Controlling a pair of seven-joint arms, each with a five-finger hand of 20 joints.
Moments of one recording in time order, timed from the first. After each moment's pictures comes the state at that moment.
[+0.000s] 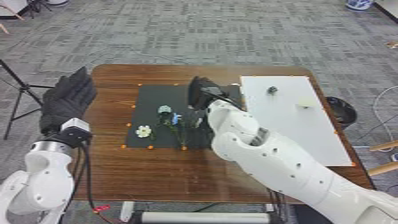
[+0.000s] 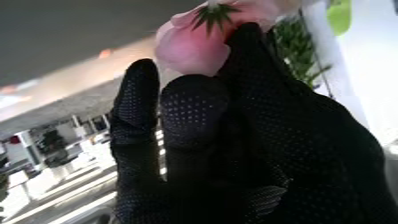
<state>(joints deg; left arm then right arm) 111.7 -55.1 -97.0 -114.3 29.0 11.0 11.4 -53.5 -67.6 30.4 -92.2 -112.9 3.8 38.5</state>
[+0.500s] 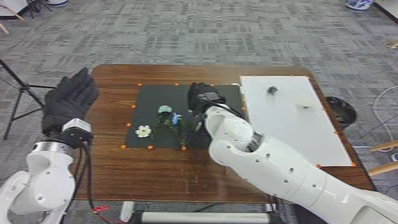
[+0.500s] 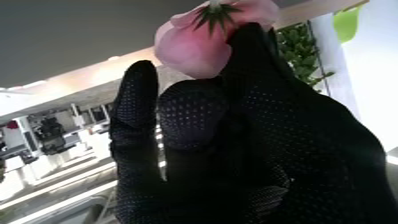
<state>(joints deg) 111.7 -55.3 -96.7 -114.4 28.5 11.0 11.4 -53.9 -68.1 28.3 -90.6 -117.1 5.0 39.5</state>
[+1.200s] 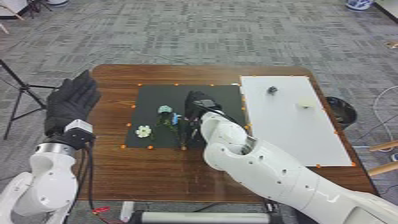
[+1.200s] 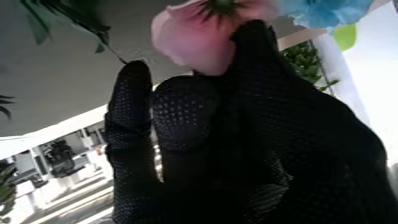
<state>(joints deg) 111.8 -55.9 -95.9 -114.4 27.5 11.8 11.8 -54.6 -70.1 27.1 -88.4 -114.0 5.2 41.3</state>
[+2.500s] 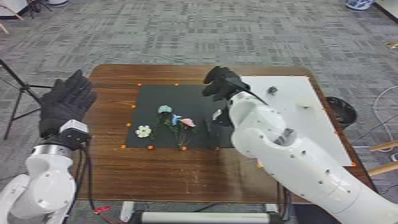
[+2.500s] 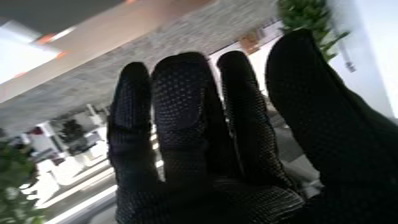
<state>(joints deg) 112.9 -56.5 -97.3 -114.8 26.0 12.3 13.3 -59.6 -60.5 42.8 -101.7 -113.4 0.3 39.3</state>
